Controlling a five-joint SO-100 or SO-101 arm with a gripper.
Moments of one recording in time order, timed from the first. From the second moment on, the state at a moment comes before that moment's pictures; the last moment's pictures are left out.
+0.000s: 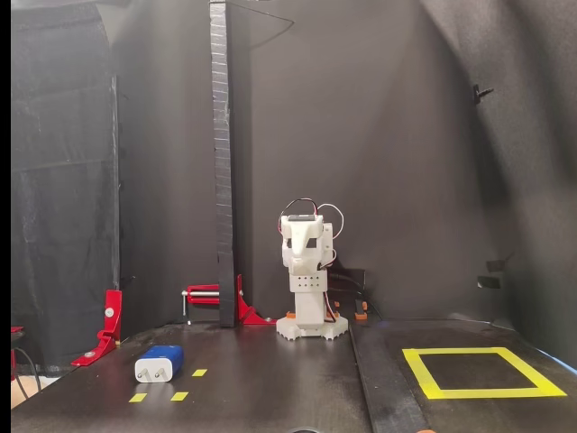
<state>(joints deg) -0.6 189.1 179.6 11.4 -2.2</state>
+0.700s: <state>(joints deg) 26.5 188.2 179.6 15.0 -4.7</state>
